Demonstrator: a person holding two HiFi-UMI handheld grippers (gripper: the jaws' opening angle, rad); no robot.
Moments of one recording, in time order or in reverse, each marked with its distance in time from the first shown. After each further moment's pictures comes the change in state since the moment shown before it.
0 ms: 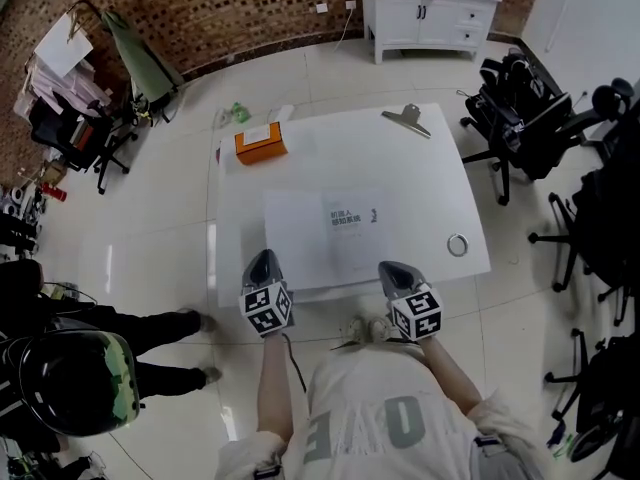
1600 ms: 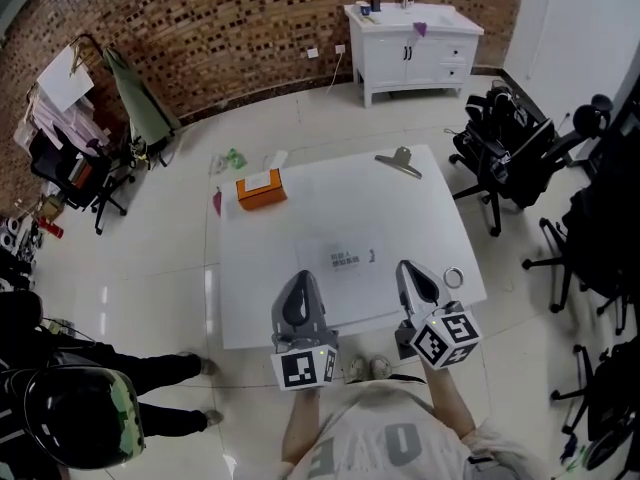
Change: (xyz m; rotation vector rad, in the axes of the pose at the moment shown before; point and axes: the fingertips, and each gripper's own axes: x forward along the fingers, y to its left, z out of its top) left arm -0.098 -0.135 0.171 0.092 -0.582 -0.236; right arm -0.077 0.004 0.176 0.216 -0.454 -0.081
